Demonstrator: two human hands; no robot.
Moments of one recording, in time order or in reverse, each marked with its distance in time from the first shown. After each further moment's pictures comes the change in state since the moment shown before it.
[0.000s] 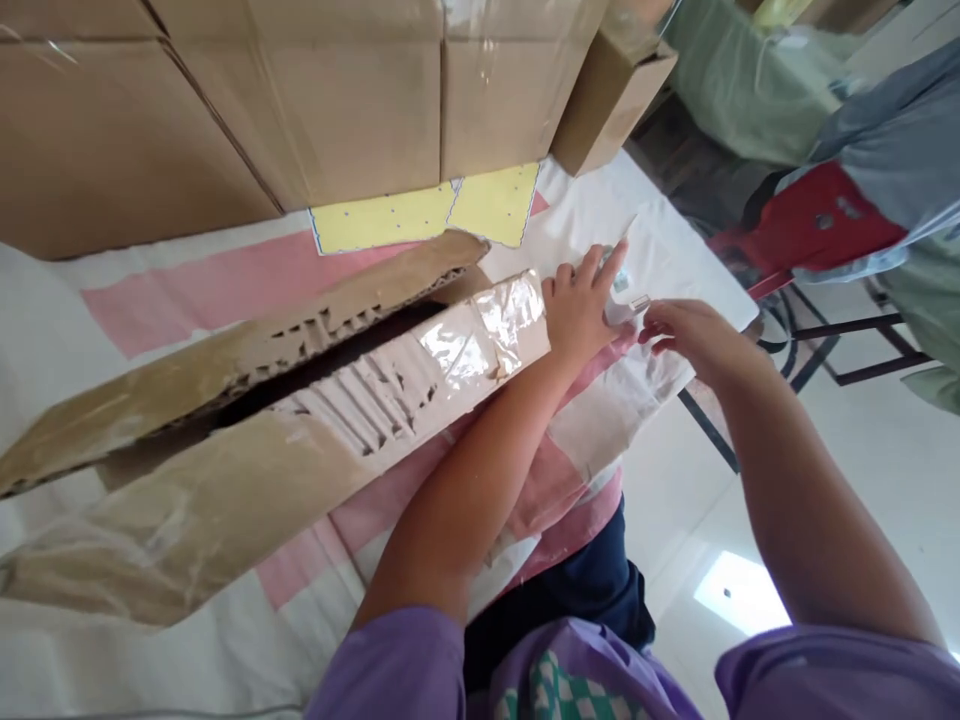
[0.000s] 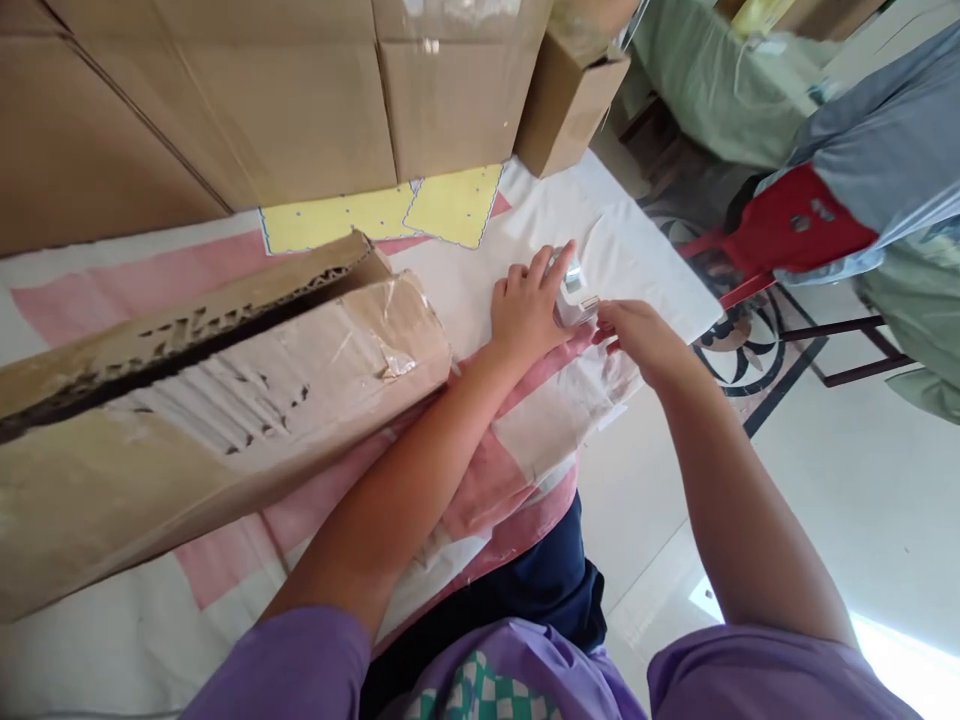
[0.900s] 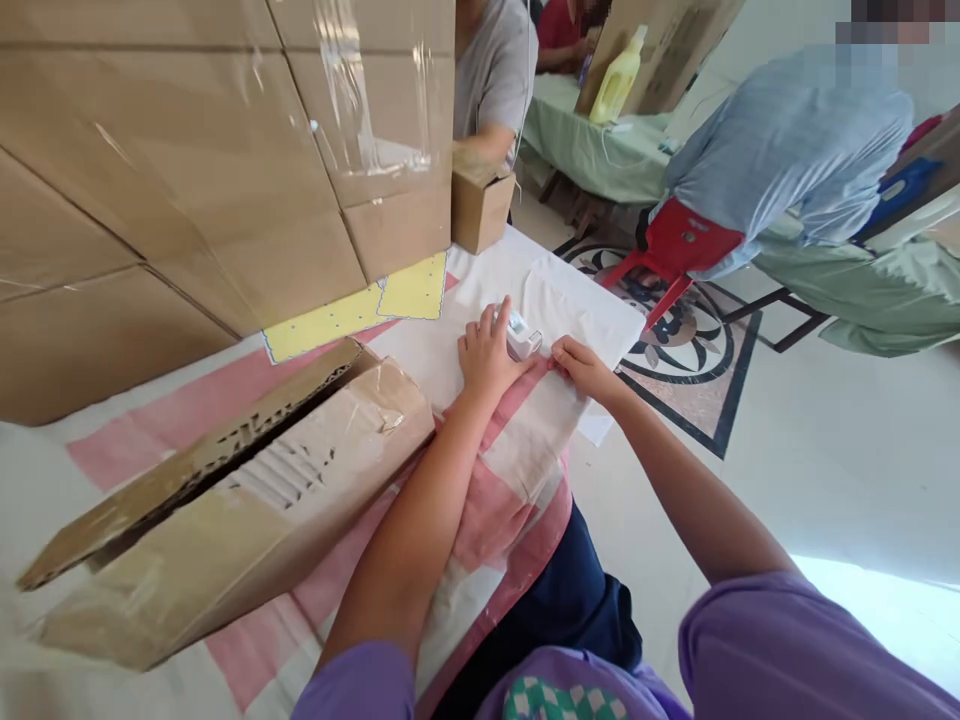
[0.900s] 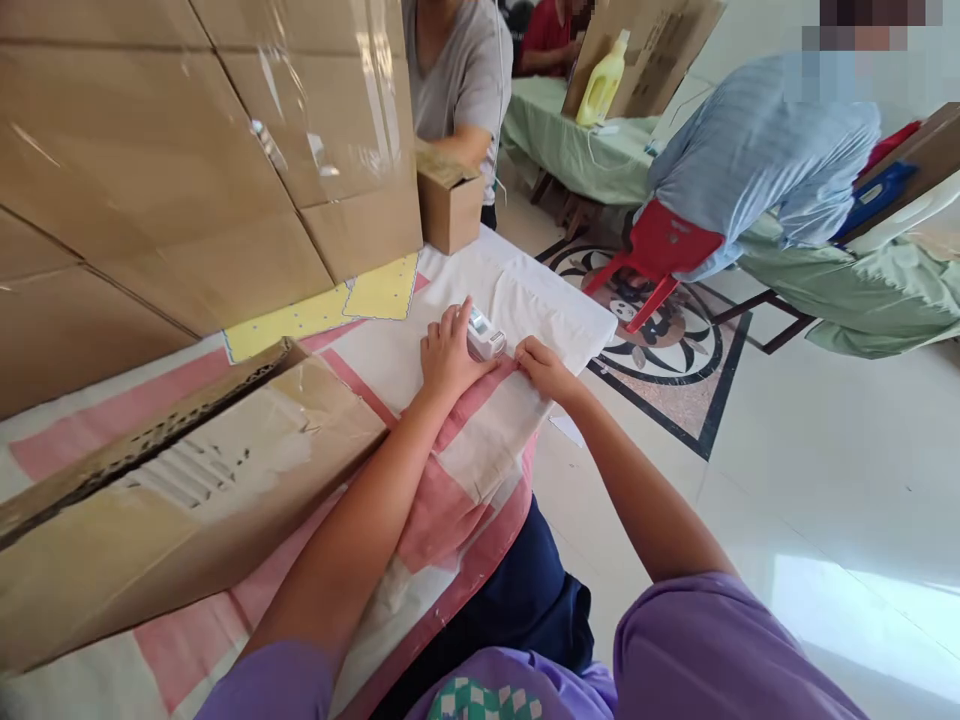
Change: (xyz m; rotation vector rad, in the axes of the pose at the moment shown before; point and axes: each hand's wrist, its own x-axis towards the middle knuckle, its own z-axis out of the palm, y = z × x) left_hand 0.001 0.003 -0.003 0.044 0.024 0.025; right_hand 0.000 0.063 -0.004 0.056 -0.037 -0.346
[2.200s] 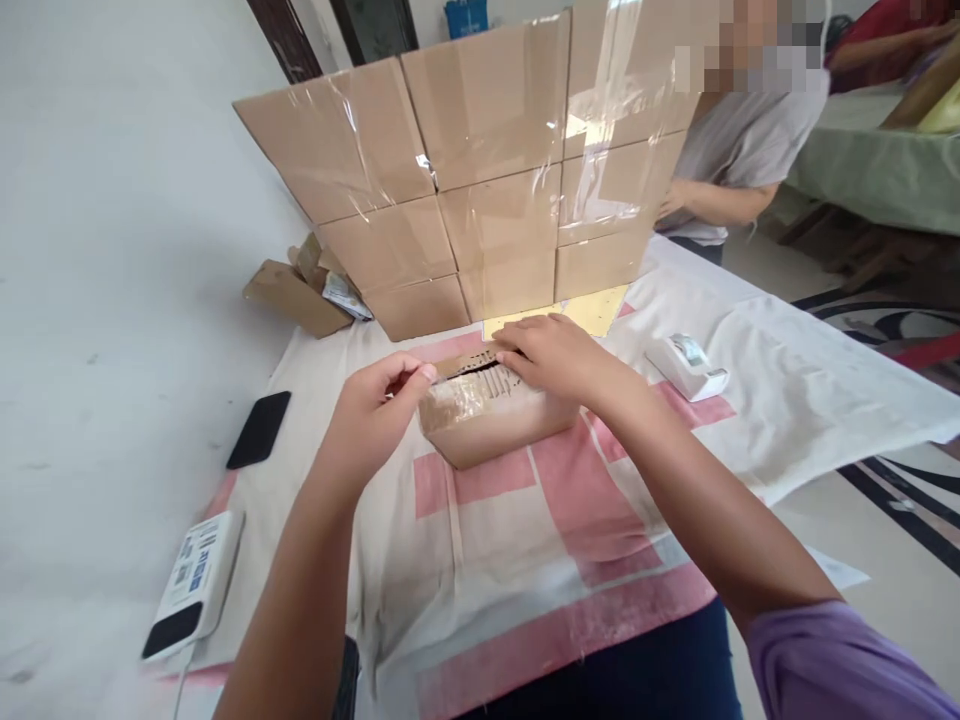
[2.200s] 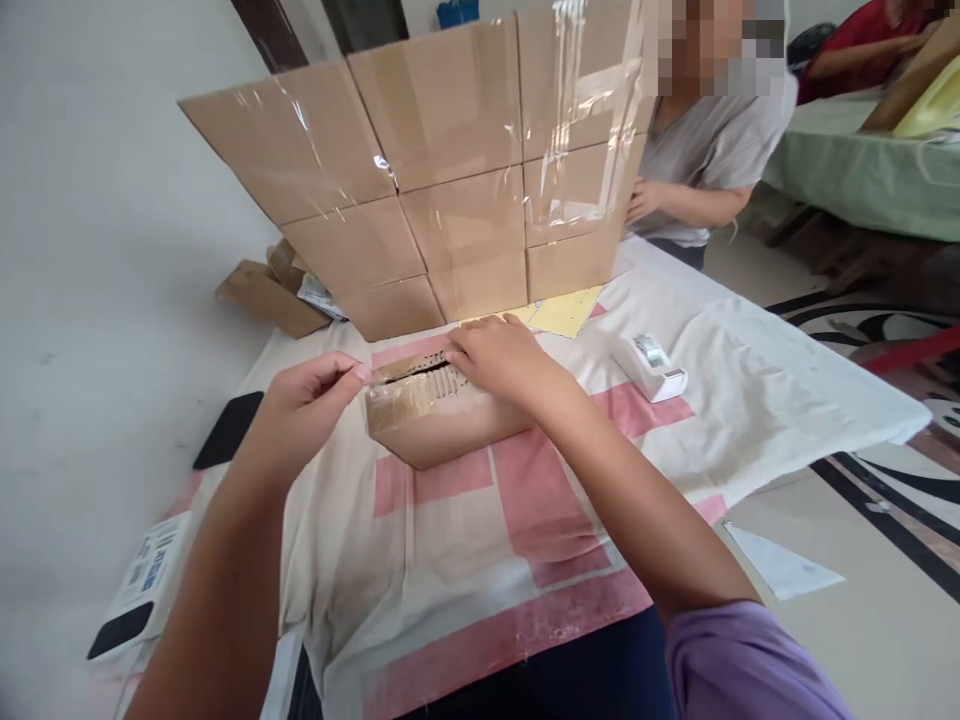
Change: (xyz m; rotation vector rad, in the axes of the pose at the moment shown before) left_hand -0.195 -0.032 -0.314 -0.065 0.304 -0.459; right_hand -0.005 -0.244 0.151 -0.535 -0.311 -0.955
